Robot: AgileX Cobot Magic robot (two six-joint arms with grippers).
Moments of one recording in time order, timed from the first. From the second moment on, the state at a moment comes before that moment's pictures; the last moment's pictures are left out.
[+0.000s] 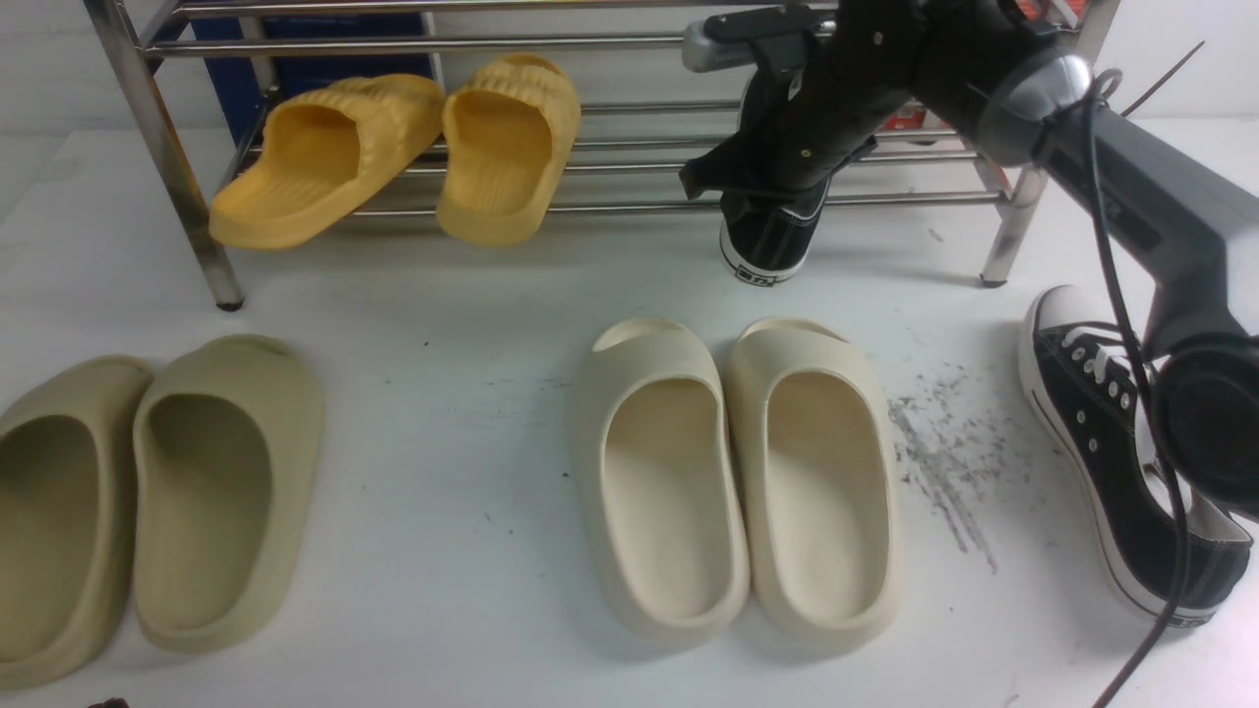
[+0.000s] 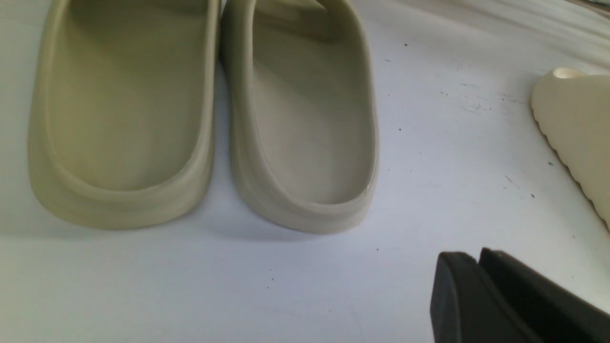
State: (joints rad) right arm 0.38 2.42 -2.42 0.16 0.98 -0.04; left arm -0.05 -0.01 0.03 -0.08 0.40 -0.26
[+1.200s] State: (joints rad) right arm 0.38 2.39 -2.46 0.07 1.01 -0.13; left arm -0.05 -0.01 0.03 -0.08 0.40 -0.26
